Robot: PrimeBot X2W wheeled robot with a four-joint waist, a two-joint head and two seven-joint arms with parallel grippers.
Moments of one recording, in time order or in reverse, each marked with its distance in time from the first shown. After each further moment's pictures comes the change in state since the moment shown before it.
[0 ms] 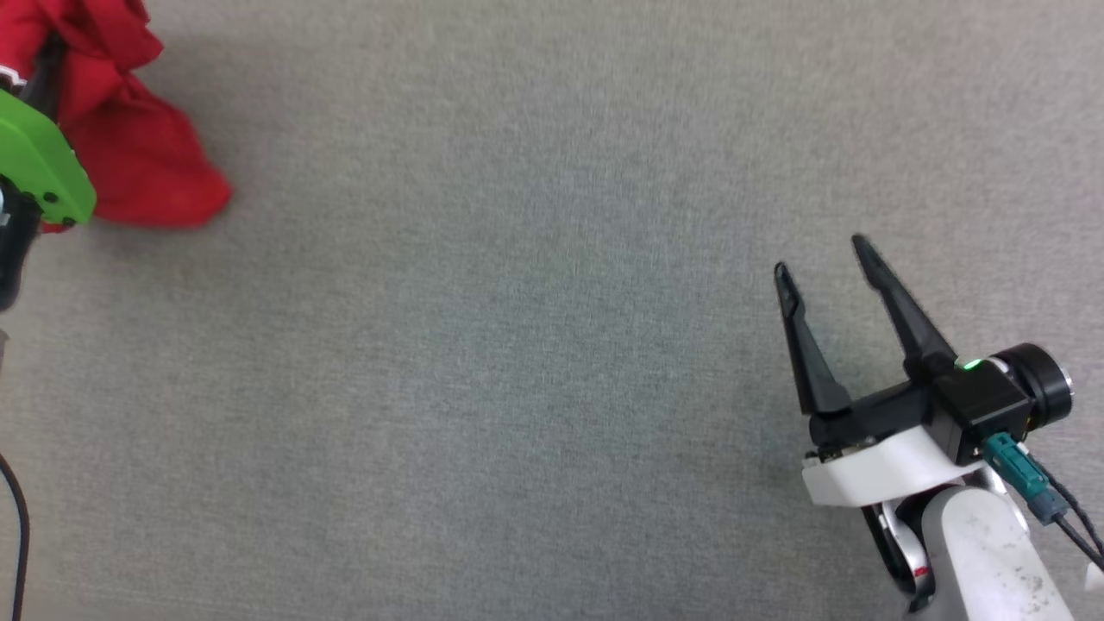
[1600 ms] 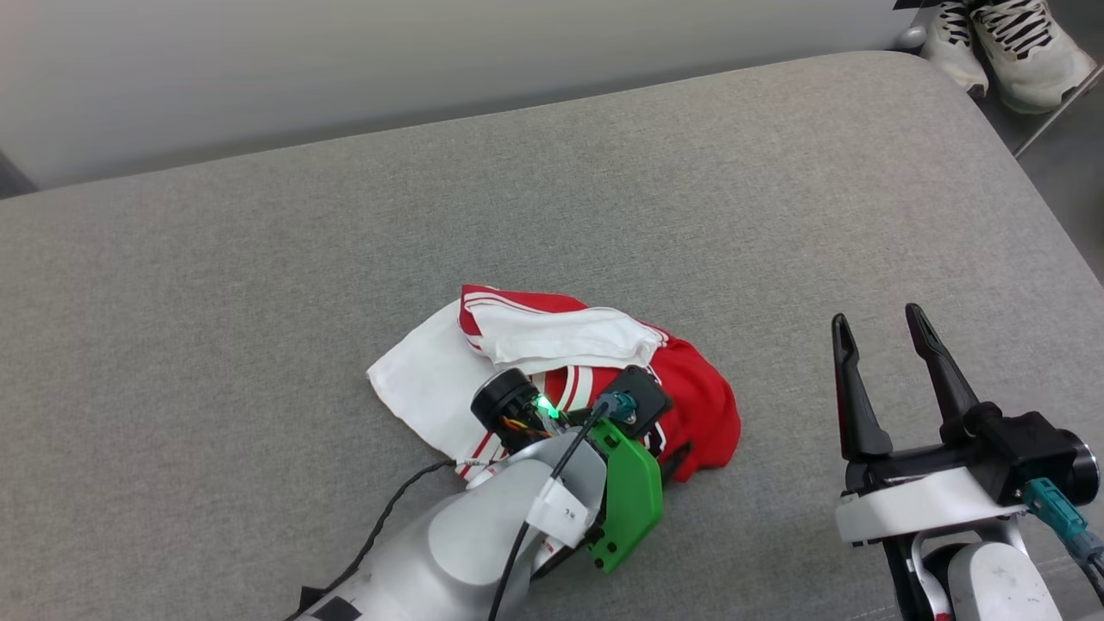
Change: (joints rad) left arm 0.202 -0.585 -0.749 0.097 0.113 0.003 -0.073; right arm 0.124 0.072 -0.142 0.032 0.044 0.000 -0.008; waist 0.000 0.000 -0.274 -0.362
